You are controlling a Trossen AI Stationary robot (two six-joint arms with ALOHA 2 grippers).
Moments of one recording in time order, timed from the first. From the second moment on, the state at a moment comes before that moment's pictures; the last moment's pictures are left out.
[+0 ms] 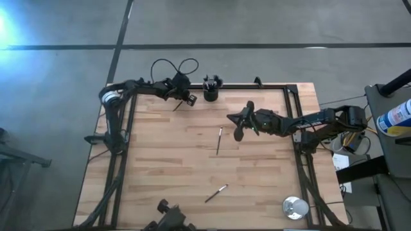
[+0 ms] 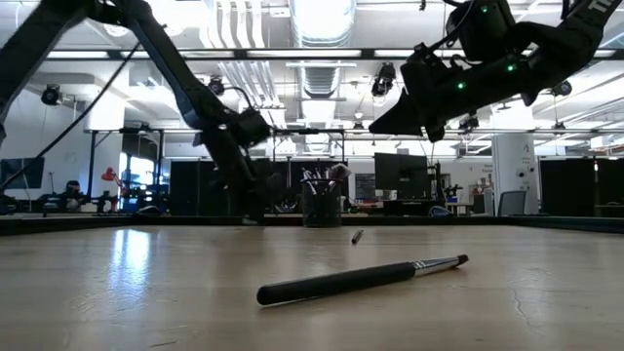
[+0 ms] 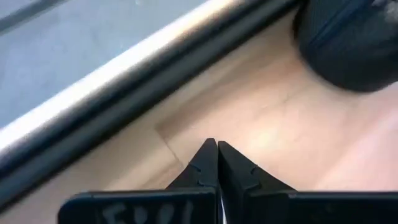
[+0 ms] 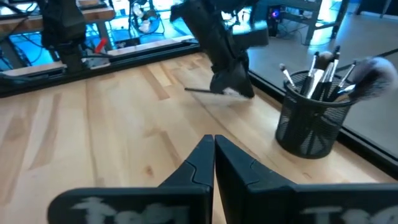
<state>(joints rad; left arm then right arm) 0.74 1.88 1.09 -0.07 -0.05 -0.16 -0.17 1.36 0.46 0.64 0.24 0.15</state>
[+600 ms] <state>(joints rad) 0.70 1.51 0.65 1.05 0.23 -0.34 -0.10 1.36 0.41 0.71 0.27 0.12</state>
